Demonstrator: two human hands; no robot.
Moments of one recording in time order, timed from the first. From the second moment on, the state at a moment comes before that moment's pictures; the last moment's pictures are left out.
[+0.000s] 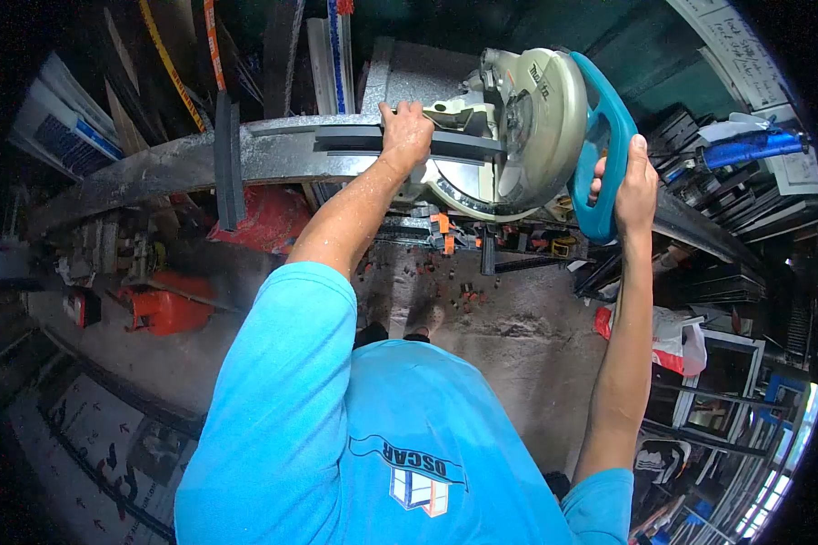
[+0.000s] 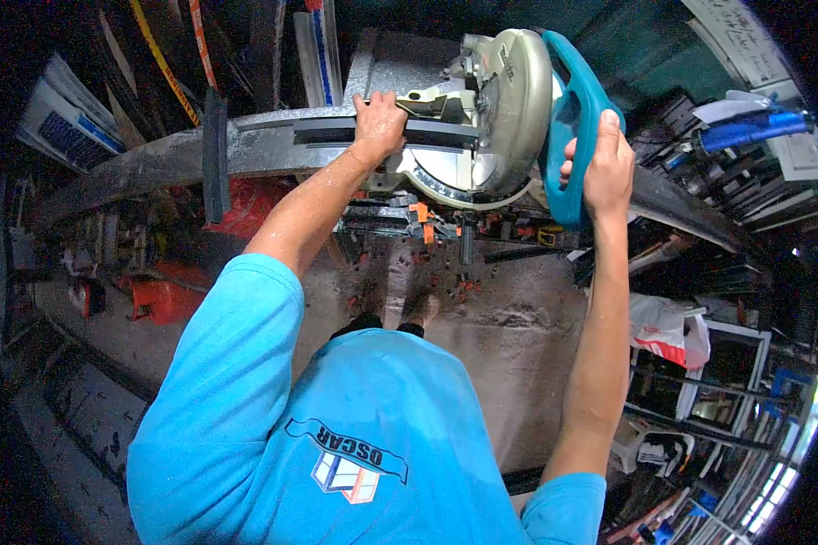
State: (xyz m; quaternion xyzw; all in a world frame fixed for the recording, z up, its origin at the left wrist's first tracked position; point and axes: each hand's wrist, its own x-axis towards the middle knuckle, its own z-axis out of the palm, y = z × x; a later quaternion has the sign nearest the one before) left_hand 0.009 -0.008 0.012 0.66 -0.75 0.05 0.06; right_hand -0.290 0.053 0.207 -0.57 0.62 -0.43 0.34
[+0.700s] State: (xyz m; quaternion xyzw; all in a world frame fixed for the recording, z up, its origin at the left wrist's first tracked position) left_hand 0.122 0.007 0.022 0.59 -0.78 -0.14 0.14; right_hand -0.289 0.048 0.217 -0.55 0.60 -0.45 0.36
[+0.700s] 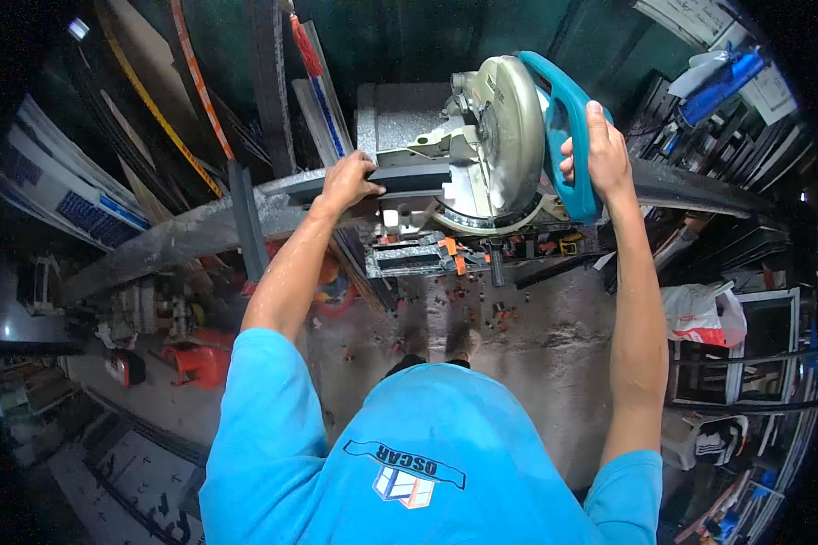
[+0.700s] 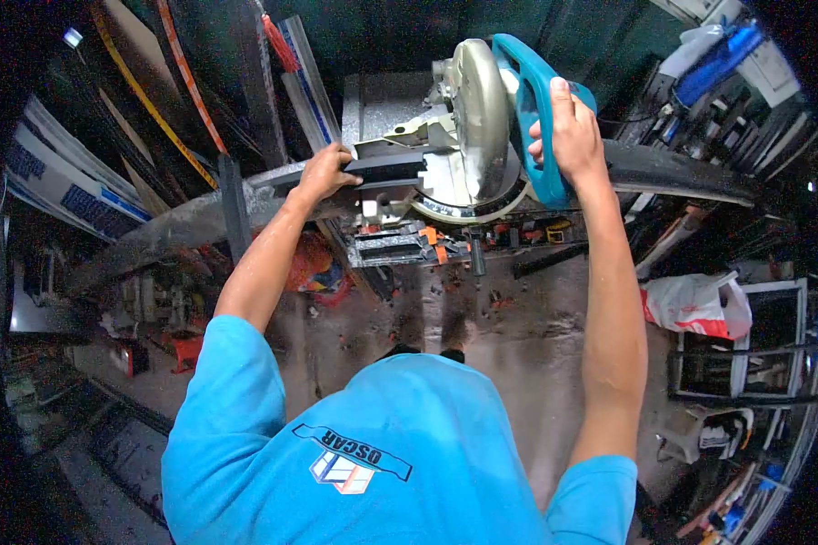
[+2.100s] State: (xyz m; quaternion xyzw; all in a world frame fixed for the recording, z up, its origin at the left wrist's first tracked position) left_hand 0.336 0.086 0.014 0.88 -0.40 0.01 0.26; right_hand -0.313 0.022 0.223 -0.54 0.65 -0.40 0.37
